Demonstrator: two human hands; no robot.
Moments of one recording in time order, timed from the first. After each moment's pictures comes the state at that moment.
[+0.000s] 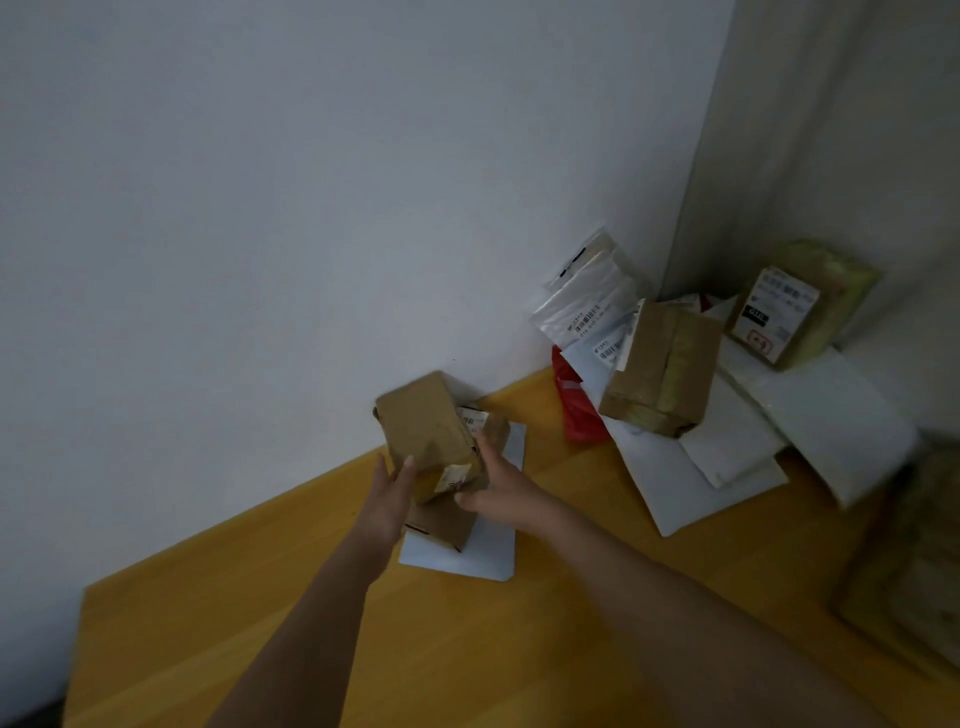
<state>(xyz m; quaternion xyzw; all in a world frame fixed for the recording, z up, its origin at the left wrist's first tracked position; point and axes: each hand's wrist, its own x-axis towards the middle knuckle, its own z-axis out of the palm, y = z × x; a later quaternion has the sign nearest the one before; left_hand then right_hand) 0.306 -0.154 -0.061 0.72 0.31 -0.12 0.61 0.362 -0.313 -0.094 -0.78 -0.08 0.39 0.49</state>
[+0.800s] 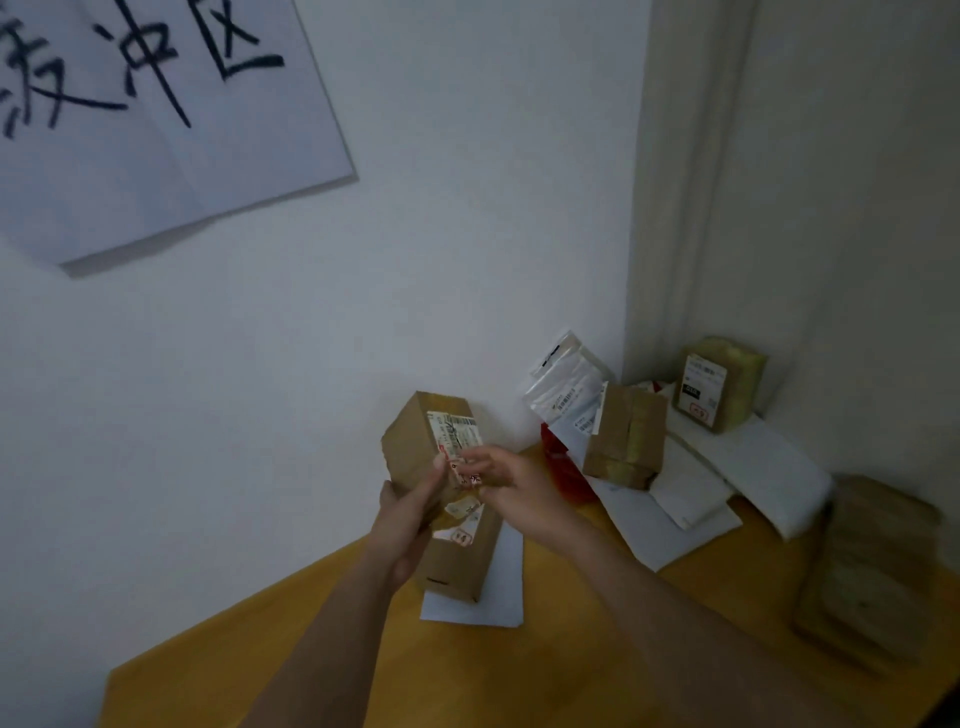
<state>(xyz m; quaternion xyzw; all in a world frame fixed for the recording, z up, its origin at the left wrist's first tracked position) 0.267 -0.163 0.044 0.60 0.21 -0.07 0.77 0.296 -0.327 0.044 -0.76 -0.12 0.16 0.62</state>
